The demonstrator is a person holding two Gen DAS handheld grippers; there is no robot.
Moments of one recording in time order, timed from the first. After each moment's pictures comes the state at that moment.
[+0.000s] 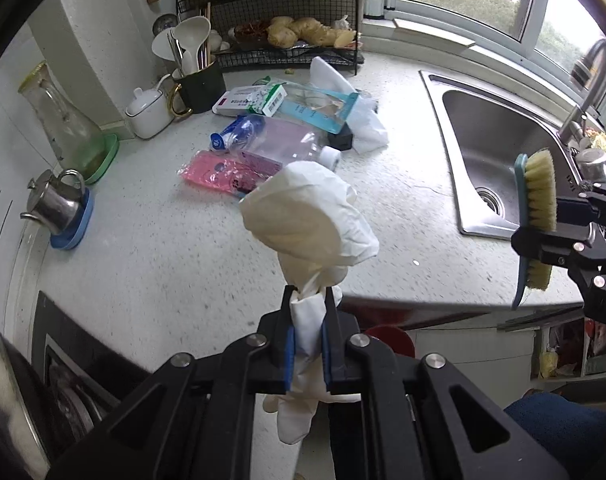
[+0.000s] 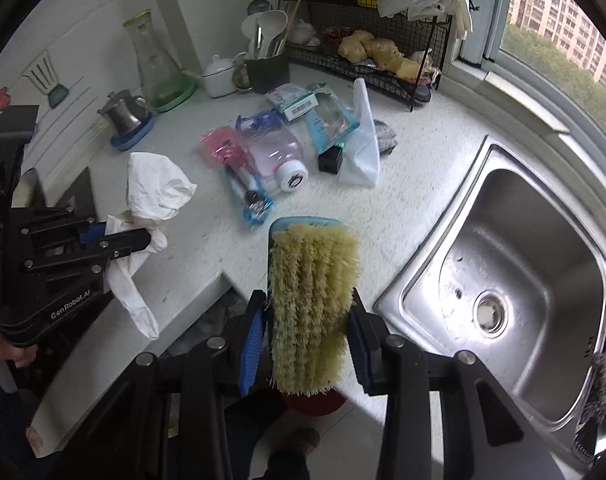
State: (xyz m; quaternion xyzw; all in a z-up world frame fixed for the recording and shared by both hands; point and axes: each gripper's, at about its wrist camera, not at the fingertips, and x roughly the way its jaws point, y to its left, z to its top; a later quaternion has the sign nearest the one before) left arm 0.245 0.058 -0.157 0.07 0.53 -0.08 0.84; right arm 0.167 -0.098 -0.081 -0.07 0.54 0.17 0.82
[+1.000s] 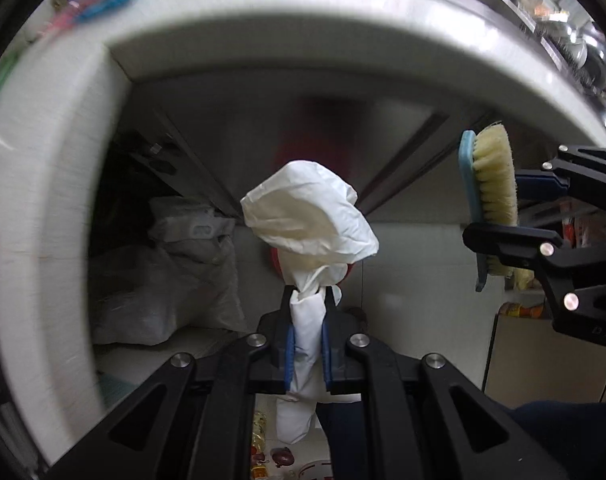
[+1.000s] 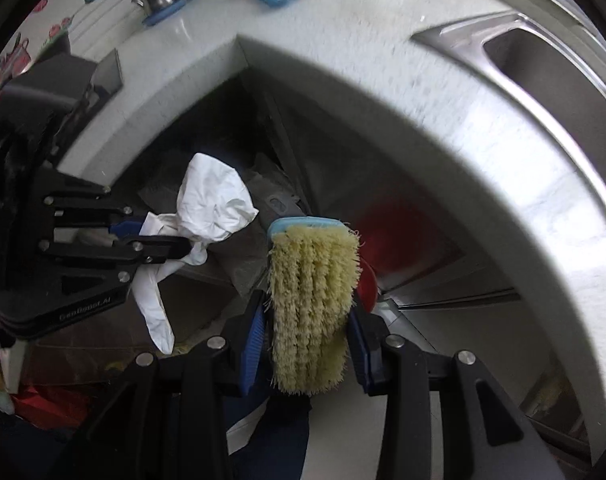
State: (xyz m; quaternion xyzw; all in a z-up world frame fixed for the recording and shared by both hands) left arm 0.125 -0.039 -0.350 0.09 0.65 -0.17 0.74; right arm 0.065 -0.140 -0.257 -0.09 0.61 0.23 0.76
